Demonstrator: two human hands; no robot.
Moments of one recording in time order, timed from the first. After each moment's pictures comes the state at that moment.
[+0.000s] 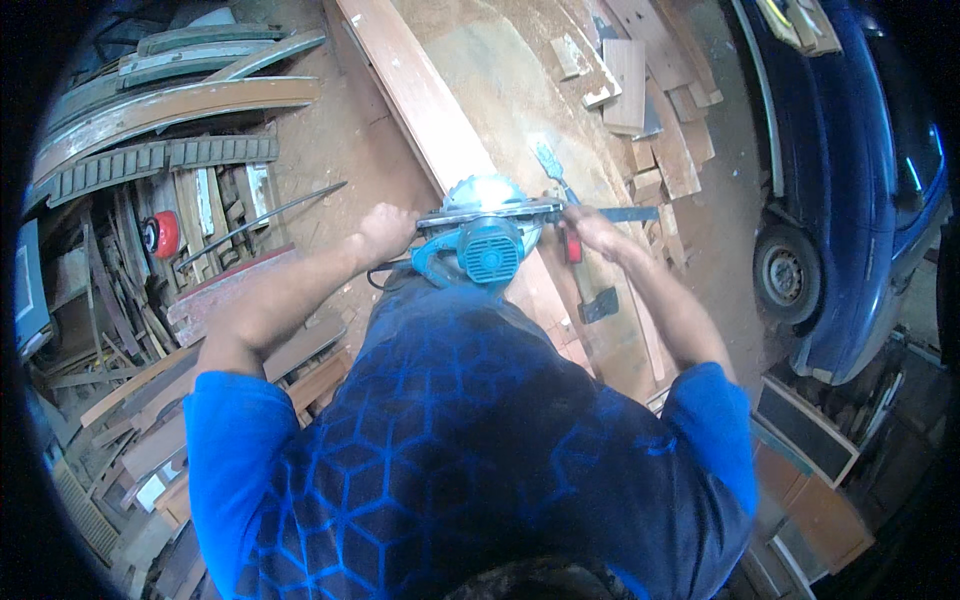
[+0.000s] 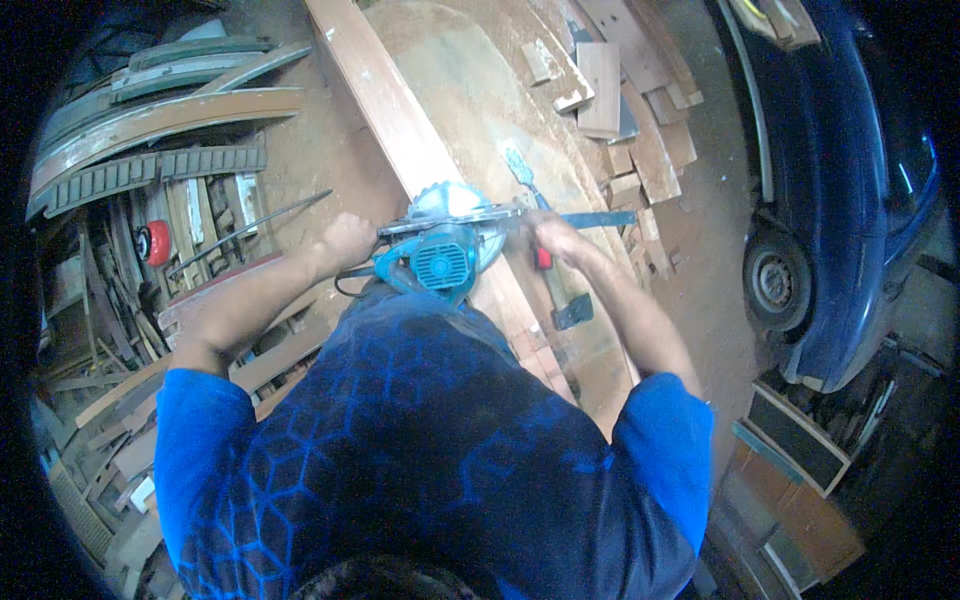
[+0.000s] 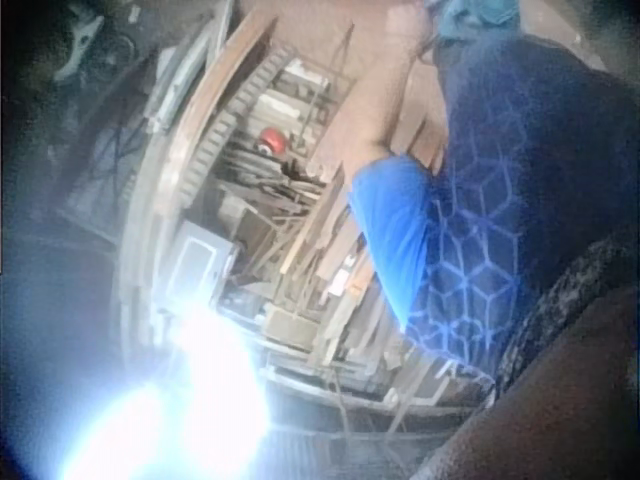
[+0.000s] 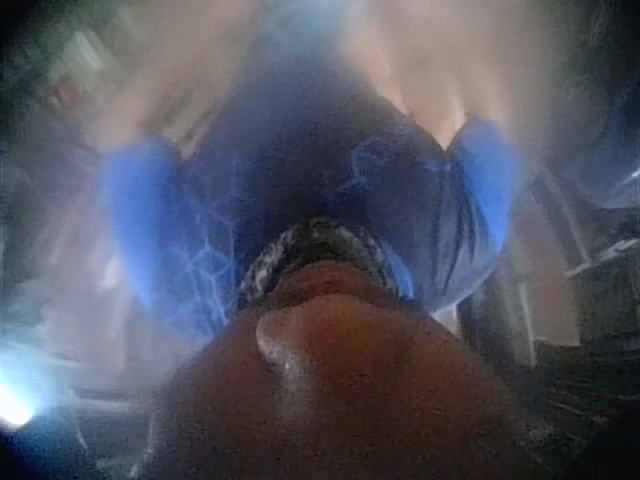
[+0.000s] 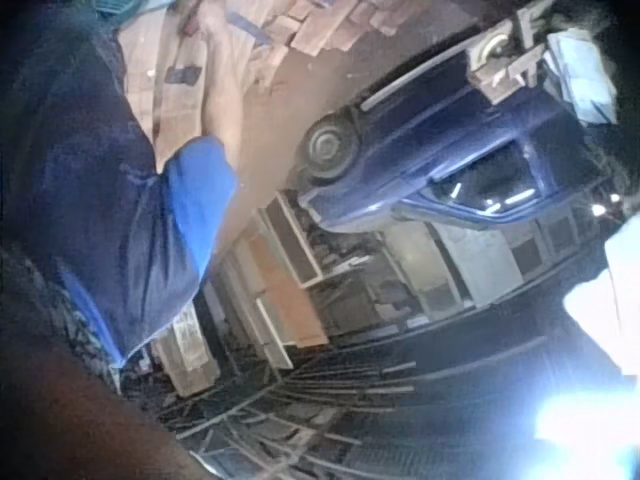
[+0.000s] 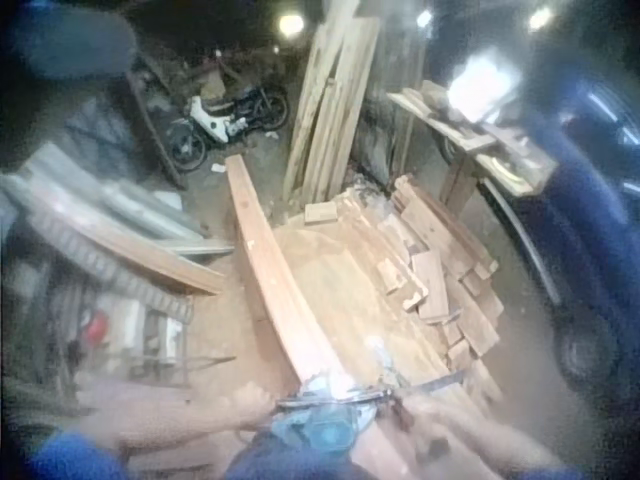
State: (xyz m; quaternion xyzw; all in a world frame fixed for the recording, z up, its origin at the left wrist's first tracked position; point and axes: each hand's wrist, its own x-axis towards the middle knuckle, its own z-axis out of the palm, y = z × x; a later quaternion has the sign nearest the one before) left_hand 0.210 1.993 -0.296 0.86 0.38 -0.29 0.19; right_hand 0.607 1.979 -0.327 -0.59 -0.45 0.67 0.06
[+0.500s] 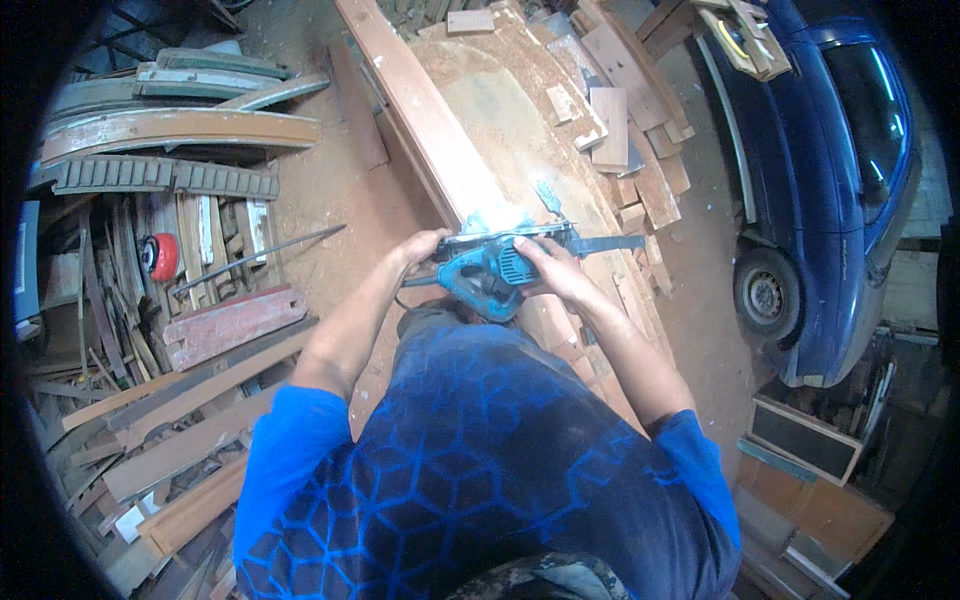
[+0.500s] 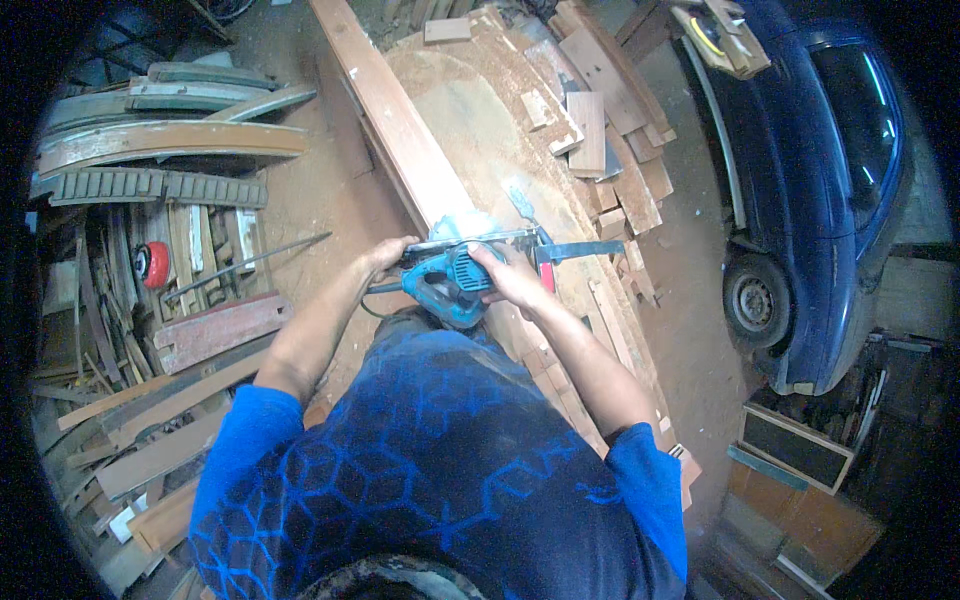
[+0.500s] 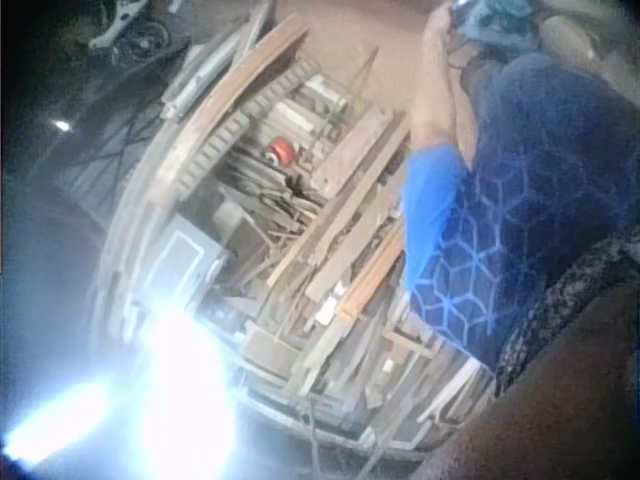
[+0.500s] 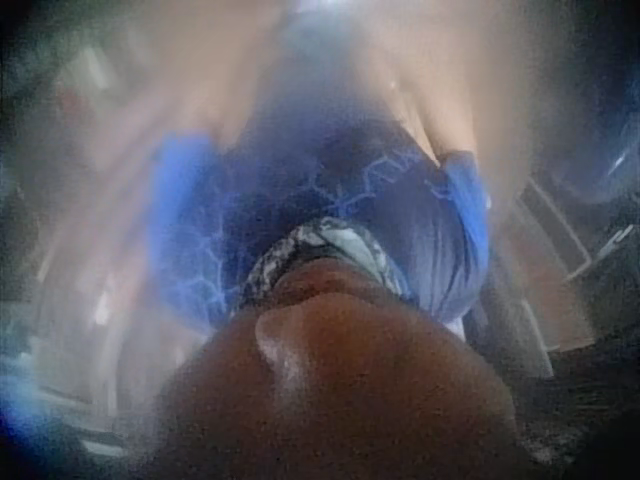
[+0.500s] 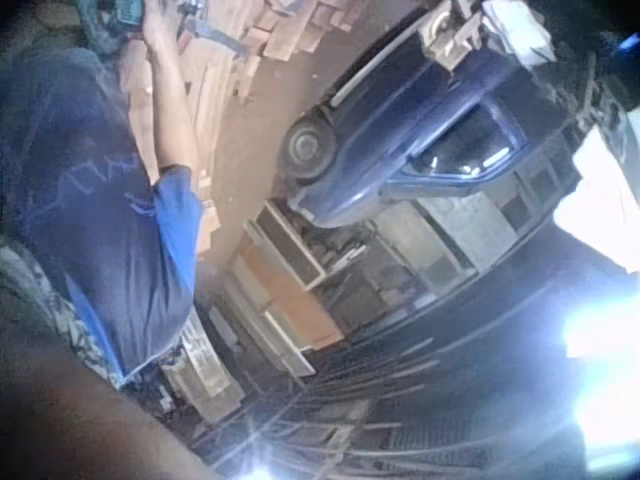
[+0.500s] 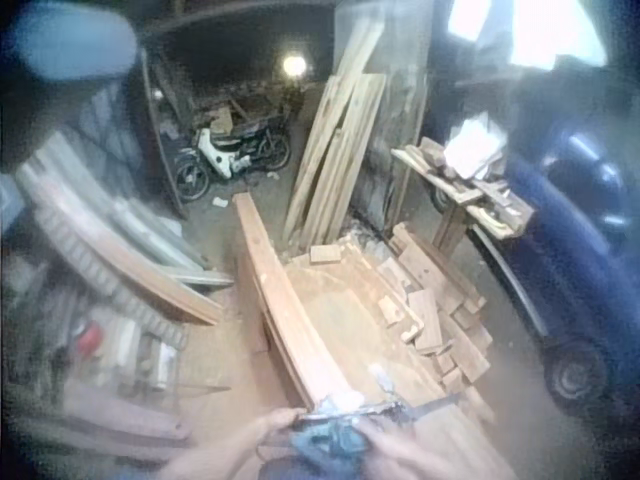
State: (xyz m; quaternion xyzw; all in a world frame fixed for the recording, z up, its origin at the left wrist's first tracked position) left_hand 0.203 1.979 -0.373 0.34 0.55 0.07 0.76; right_hand 0.476 1.924 -0.196 -0.63 -0.34 0.67 0.19
